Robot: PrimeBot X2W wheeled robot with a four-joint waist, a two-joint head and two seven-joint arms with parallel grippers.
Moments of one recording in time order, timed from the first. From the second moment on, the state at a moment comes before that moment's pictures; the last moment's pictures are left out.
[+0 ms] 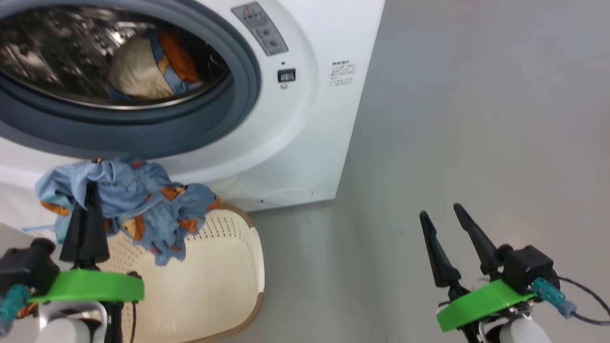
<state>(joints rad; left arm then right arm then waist) -0.21 0.16 -0.03 0.10 -0.36 -0.02 -0.26 -0.14 -0.06 0.09 0.16 0.23 0.12 -0.25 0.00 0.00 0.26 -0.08</state>
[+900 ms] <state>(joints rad) 0.05 0.08 0.03 -0.01 -0.24 -0.03 -0.26 0.00 -0.06 0.08 0.09 0.22 0.12 -0.20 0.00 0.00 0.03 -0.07</state>
